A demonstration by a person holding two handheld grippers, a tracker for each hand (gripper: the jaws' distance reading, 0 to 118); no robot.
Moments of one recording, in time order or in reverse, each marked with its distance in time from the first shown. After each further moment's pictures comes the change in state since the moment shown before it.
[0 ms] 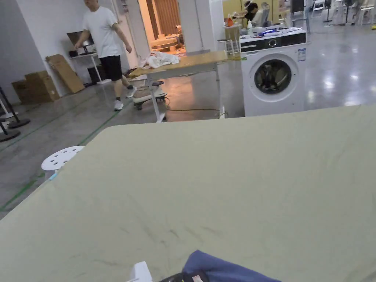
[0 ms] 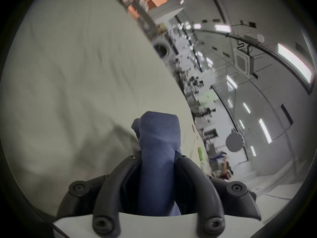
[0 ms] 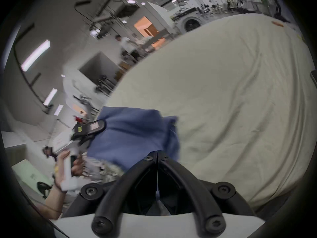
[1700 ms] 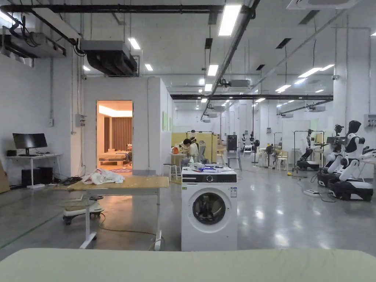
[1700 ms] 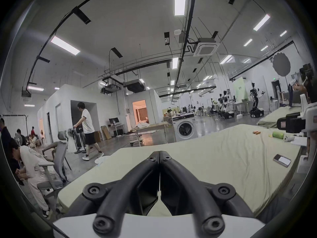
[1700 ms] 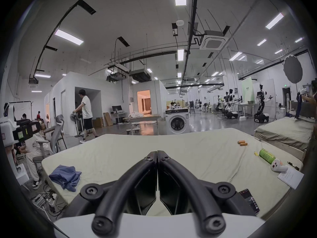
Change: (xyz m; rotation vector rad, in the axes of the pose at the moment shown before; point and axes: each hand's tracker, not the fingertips) left arm 0.217 -0.116 0.123 0.738 0.520 -1.027; right arm -0.091 0.033 0.155 0.726 -0.402 0.537
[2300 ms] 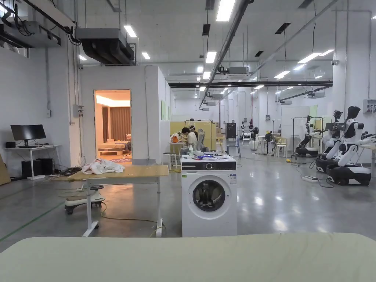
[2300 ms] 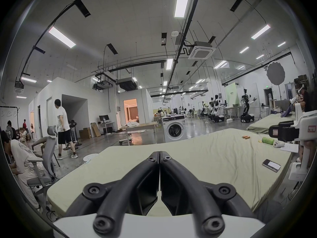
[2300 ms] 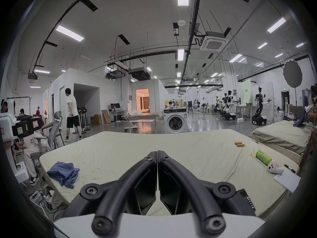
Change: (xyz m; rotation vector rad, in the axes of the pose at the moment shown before) left arm 0.005 0.004 -0.003 0.001 -0.096 0.055; right arm -0.006 0.001 0.004 -0.015 -0.019 0.032
